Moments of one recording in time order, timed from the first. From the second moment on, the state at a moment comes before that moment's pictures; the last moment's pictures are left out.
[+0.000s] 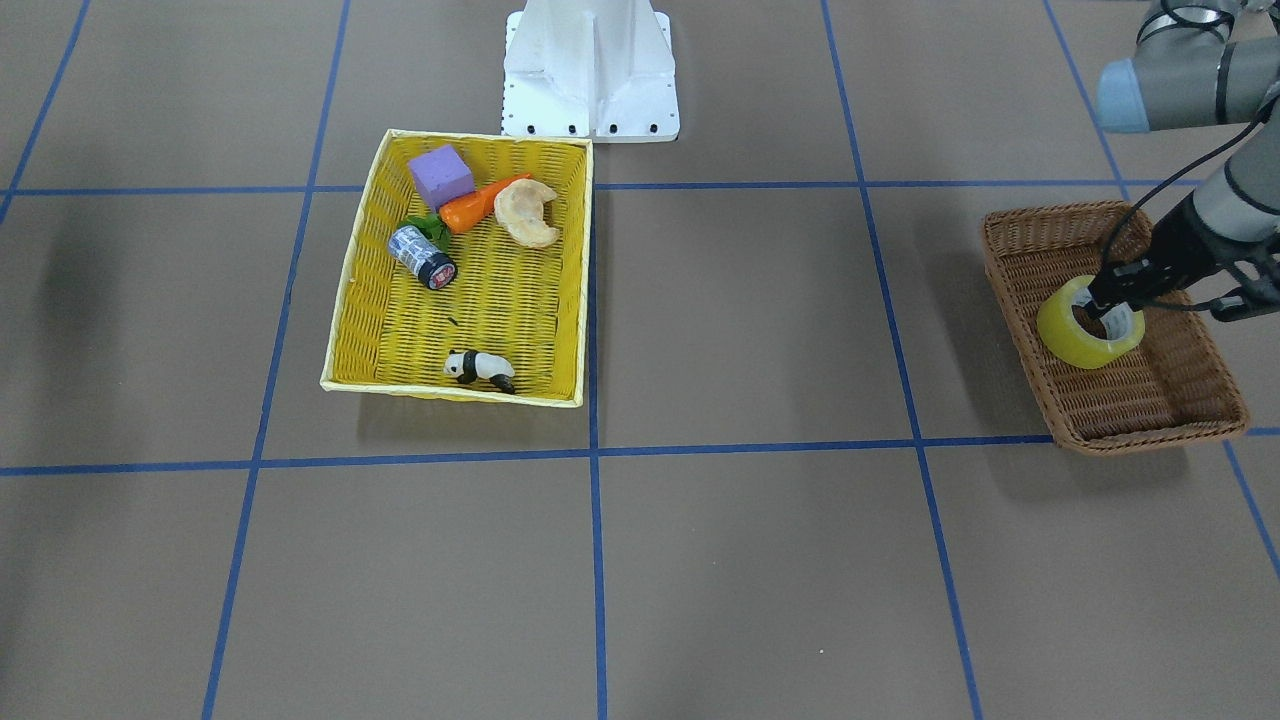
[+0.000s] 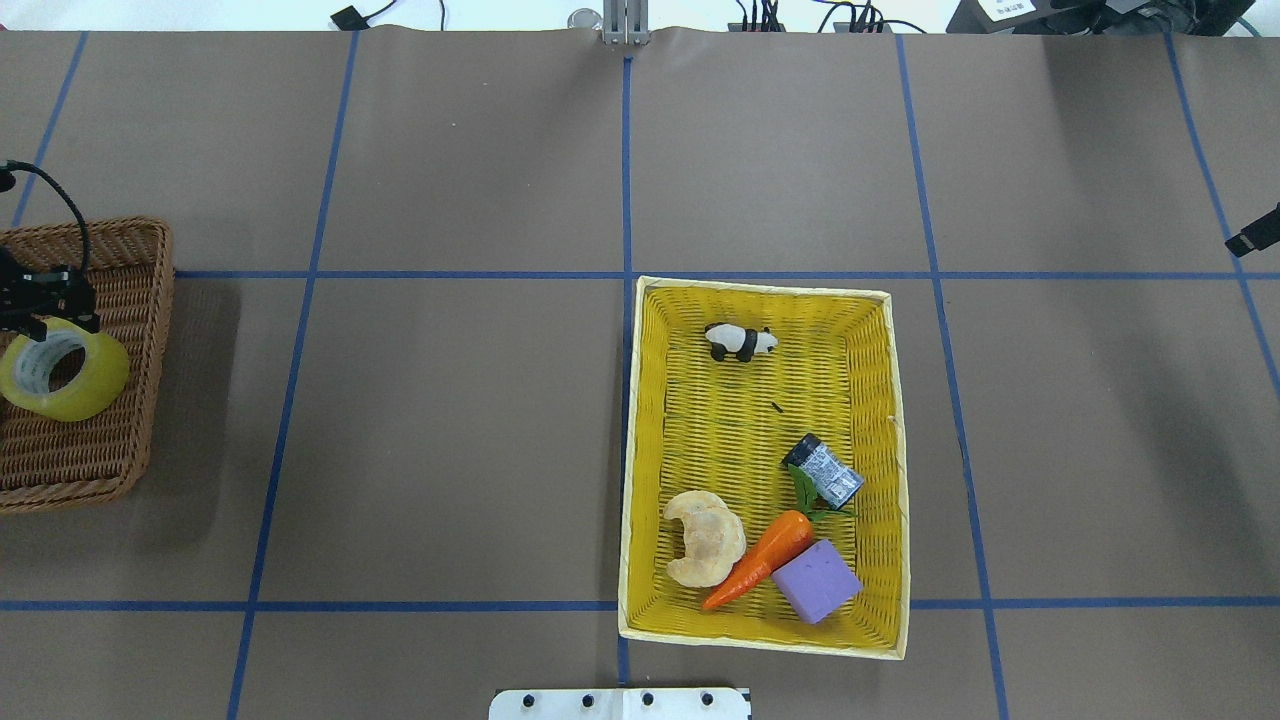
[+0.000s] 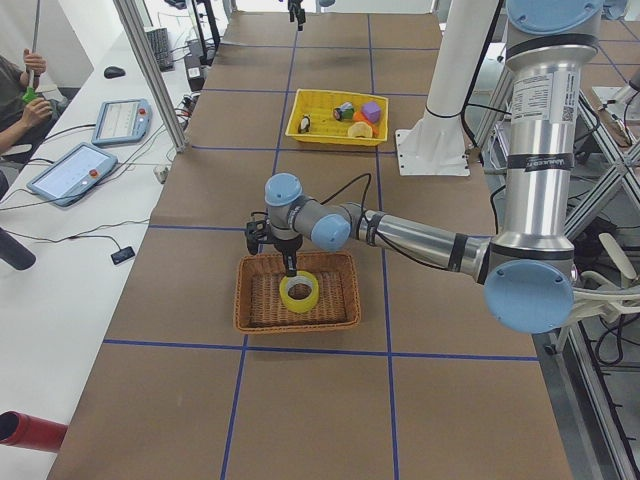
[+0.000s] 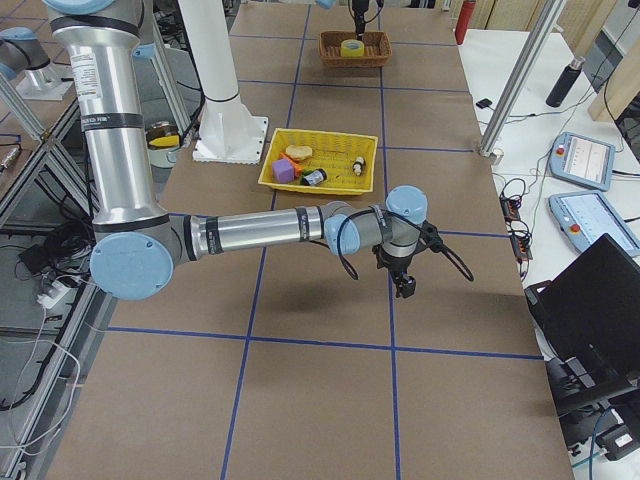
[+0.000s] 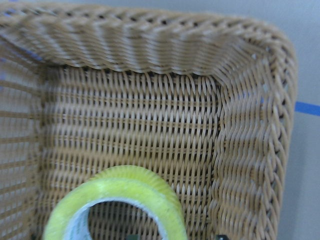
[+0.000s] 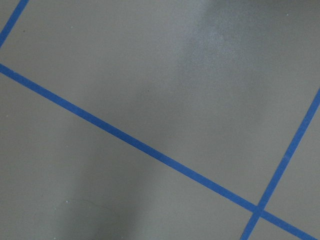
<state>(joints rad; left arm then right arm) -1.16 -1.54 -1.80 -1.84 -2.26 -0.76 1.34 -1.44 1.58 -1.42 2.30 -0.14</state>
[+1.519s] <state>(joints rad) -1.51 -1.51 -1.72 -1.68 -2.39 -0.11 1.49 -1.42 1.76 -1.84 2.28 -0.24</state>
